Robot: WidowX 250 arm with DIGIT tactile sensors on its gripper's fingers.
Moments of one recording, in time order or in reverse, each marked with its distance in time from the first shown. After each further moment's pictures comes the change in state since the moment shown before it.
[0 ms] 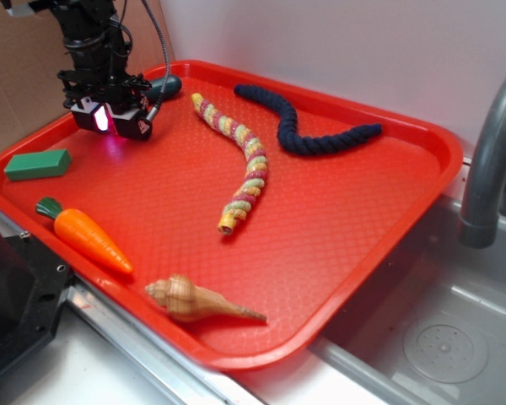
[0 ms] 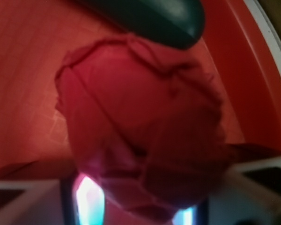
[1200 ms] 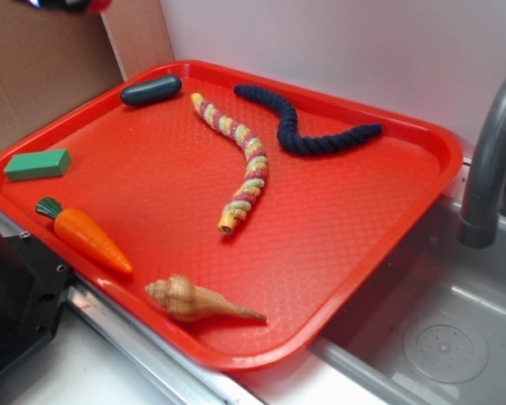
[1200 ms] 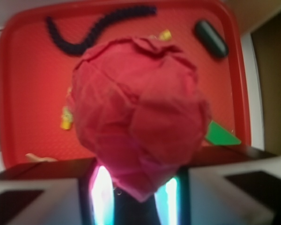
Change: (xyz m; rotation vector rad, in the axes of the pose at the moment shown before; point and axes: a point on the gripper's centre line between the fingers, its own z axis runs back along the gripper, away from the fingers) arm -0.092 -0.086 0.210 -0.113 -0.010 -0.349
